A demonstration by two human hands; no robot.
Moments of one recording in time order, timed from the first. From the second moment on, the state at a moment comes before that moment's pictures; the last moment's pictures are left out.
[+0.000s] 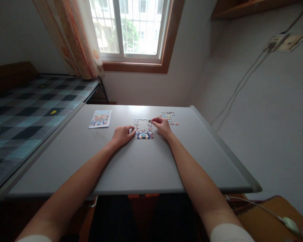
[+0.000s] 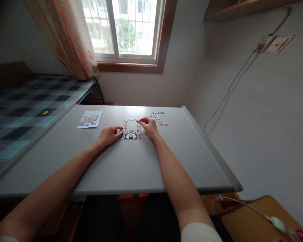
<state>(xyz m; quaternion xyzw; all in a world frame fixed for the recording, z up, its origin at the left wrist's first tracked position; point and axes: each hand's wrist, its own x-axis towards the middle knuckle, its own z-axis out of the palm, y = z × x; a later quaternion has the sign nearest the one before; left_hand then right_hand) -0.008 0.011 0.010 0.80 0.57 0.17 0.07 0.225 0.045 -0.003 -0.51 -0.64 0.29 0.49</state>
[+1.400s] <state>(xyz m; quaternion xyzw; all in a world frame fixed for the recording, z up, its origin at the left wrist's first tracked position) -0.007 0.012 0.009 0.80 0.57 0.17 0.07 0.221 0.037 -0.008 -0.51 -0.75 0.24 0.34</state>
